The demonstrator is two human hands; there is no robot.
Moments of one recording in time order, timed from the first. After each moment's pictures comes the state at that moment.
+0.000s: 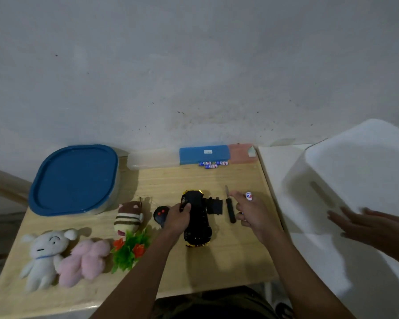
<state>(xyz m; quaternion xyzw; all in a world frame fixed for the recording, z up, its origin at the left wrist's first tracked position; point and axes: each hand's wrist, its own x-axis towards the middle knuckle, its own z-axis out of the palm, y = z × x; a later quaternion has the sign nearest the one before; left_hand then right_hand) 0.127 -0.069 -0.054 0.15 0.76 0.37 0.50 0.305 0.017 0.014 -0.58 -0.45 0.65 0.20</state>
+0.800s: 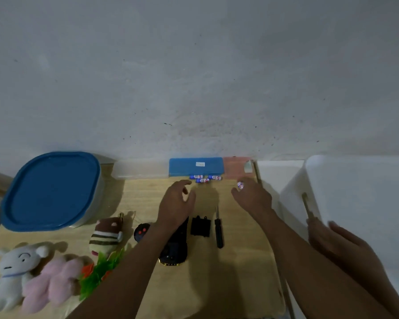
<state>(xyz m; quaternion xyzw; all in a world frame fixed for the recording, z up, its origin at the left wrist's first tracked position) 0.124 0.020 -0.038 0.41 0.81 0.36 0.24 0.295 0.157 -0.032 -0.60 -0.76 0.26 0.00</state>
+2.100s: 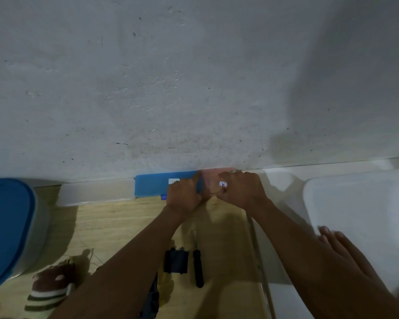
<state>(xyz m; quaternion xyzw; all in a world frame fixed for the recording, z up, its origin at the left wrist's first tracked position) 0.136 0.175 -0.086 0.55 0.81 0.03 0.22 0.280 0.253 -0.036 -0.43 -0.90 0.07 -0.09</state>
